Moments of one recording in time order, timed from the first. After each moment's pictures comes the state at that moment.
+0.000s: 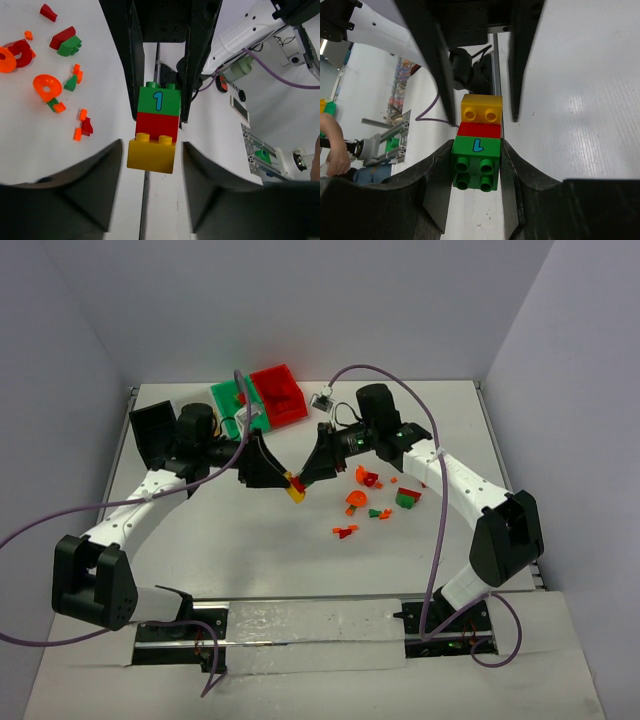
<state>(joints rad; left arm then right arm) -0.33 1.35 0.99 -0.02 1.27 -0.31 0.52 1.56 1.30 -0.27 -1.15 0.27</state>
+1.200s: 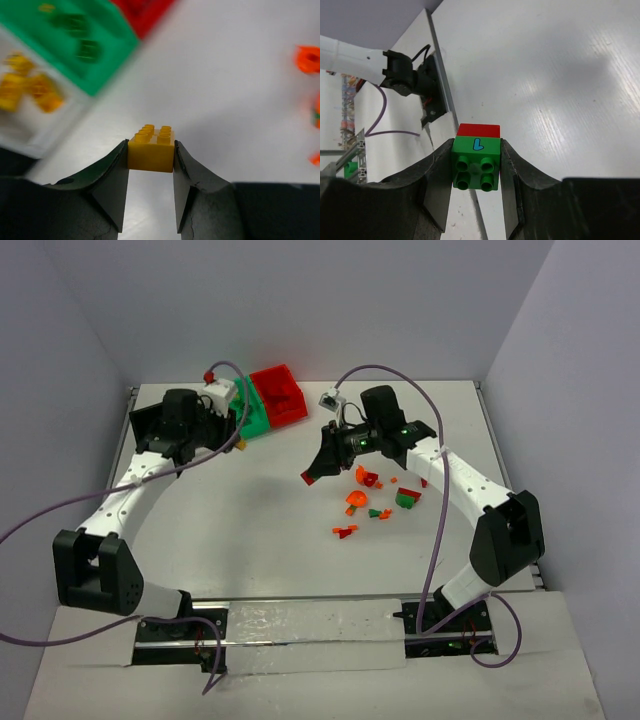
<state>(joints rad) -0.22 1.40 1.13 -0.35 0.34 0.13 0.48 1.56 1.30 -0.40 -0.93 0.15</state>
